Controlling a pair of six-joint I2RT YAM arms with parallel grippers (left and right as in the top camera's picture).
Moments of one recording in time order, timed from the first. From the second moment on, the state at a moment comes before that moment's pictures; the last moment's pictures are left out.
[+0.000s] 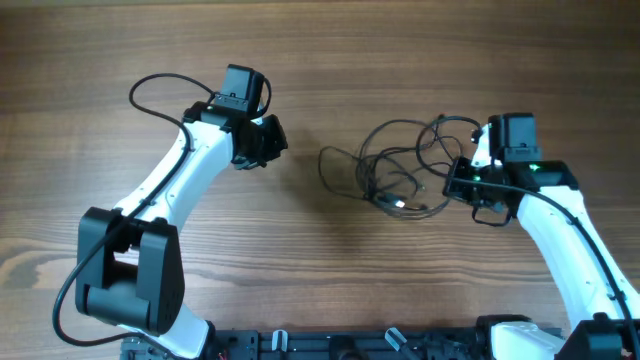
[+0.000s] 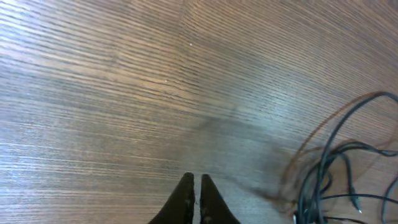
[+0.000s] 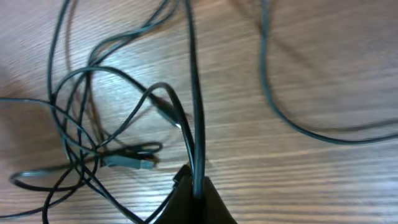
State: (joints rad) left arm -0.26 1.75 1.22 -0.71 0.18 -0.61; right arm 0.04 1.36 0.87 -0.74 -0.19 0.35
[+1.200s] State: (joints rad) left arm -0.59 1.98 1.51 -0.87 0.13 -0.68; right arm 0.08 1.49 0.87 -0.65 -0.17 0.36
